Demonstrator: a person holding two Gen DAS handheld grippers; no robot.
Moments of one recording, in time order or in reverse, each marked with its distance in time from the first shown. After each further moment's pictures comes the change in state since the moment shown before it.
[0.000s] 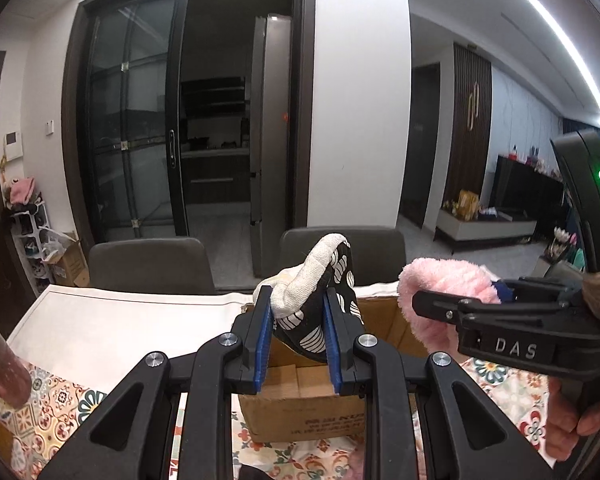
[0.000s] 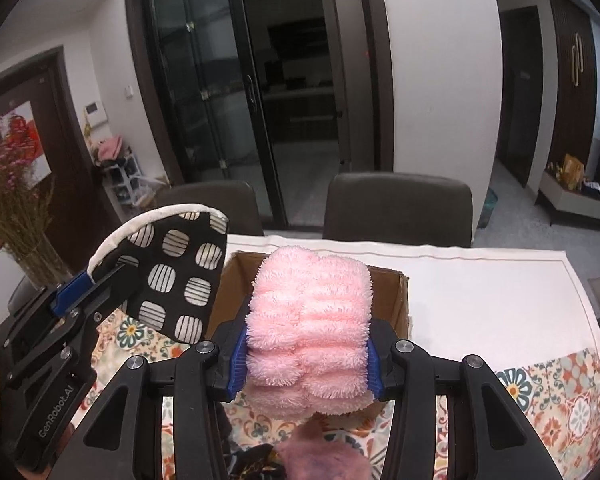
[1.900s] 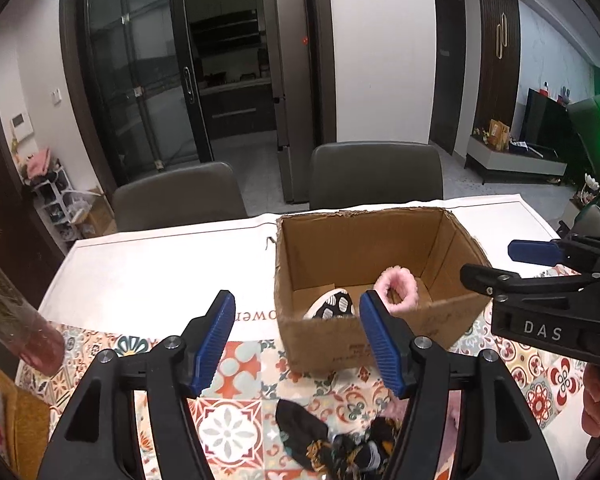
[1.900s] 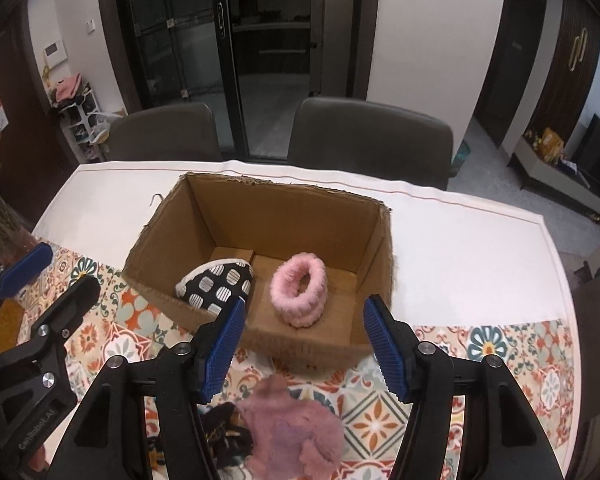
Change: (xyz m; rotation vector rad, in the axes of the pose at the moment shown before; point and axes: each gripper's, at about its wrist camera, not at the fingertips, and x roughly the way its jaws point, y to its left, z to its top) left arm 0.025 0.006 -0.026 0.047 0.293 0.120; right arm 0.035 -0.007 -0.020 -0.033 0.232 -0.157
